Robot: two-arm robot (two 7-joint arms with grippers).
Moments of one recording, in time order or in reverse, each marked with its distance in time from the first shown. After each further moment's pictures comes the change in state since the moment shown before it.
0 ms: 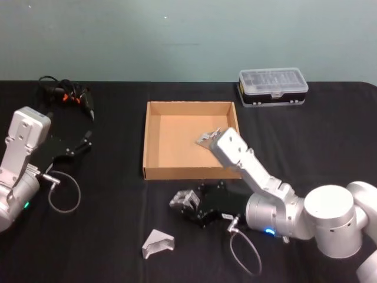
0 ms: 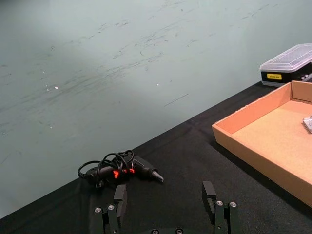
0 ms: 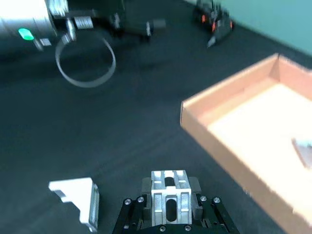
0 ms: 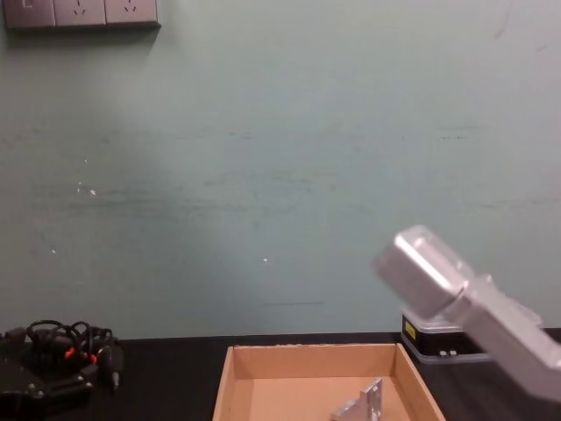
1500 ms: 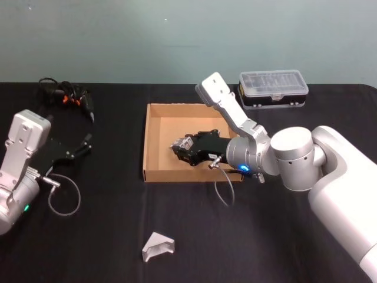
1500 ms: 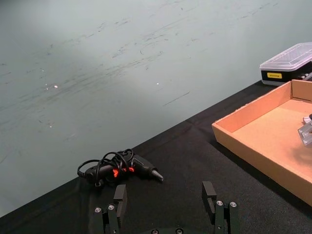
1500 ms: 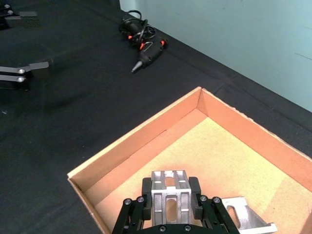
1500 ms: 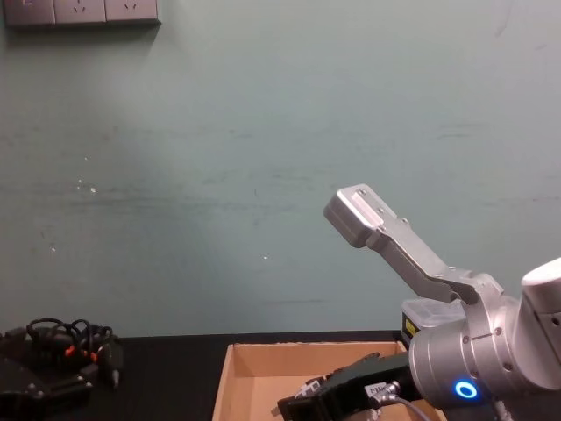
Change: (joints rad) left arm 0.000 0.000 0.000 0.000 0.000 0.000 0.000; right arm 0.334 -0.230 0.000 0.489 -0.044 -0.059 -0.027
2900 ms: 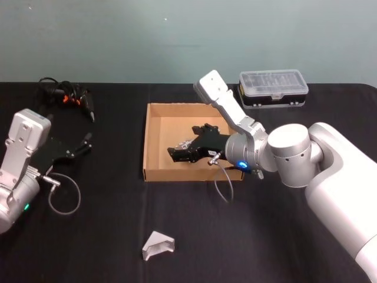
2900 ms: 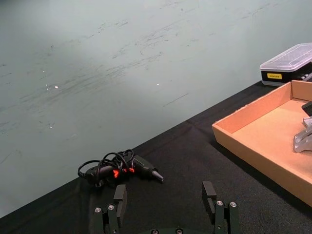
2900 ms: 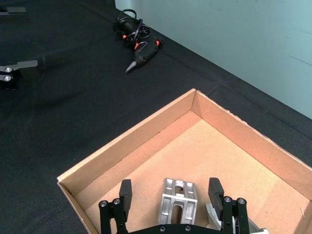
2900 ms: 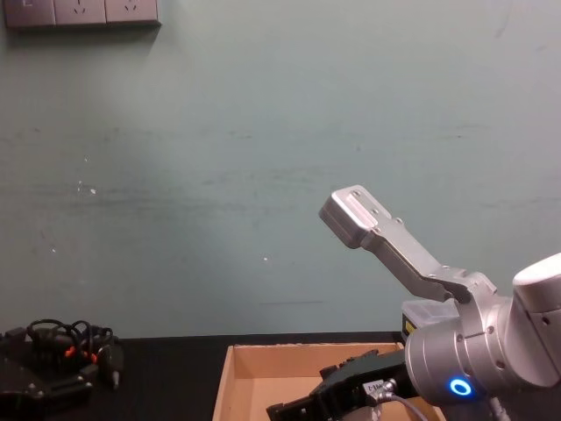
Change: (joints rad) left arm 0.000 0.000 0.000 0.000 0.000 0.000 0.000; right arm 0.018 -0.018 0.001 0.036 -0.028 -0.012 -0.009
